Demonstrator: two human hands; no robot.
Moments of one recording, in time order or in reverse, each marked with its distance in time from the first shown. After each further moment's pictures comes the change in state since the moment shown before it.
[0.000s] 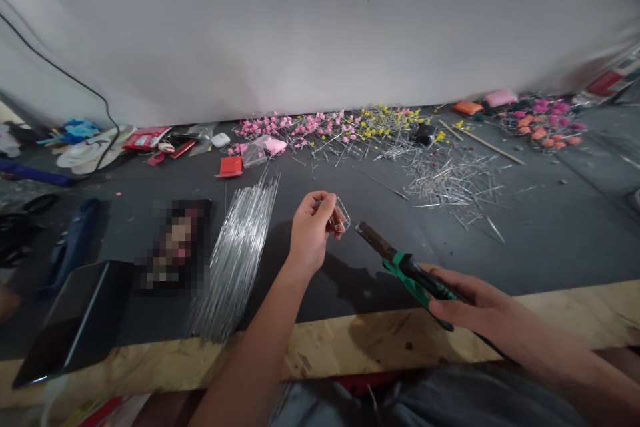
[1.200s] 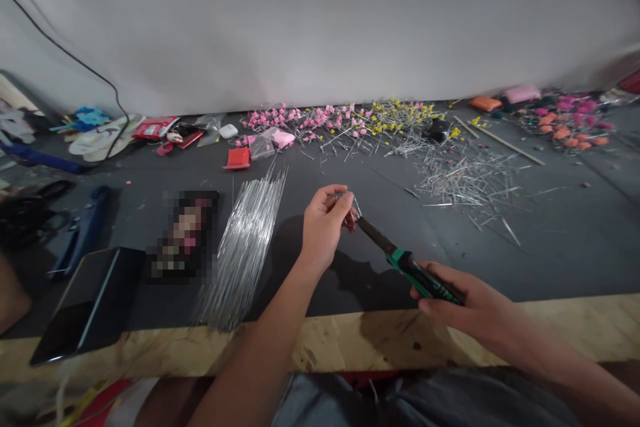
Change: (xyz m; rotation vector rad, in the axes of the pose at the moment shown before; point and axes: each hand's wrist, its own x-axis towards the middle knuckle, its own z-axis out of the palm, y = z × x) left_hand 0.001 -0.007 0.002 0.056 0.034 0.067; right_hand 0.022 0.013 0.012 -0.162 -0.055 -0.107
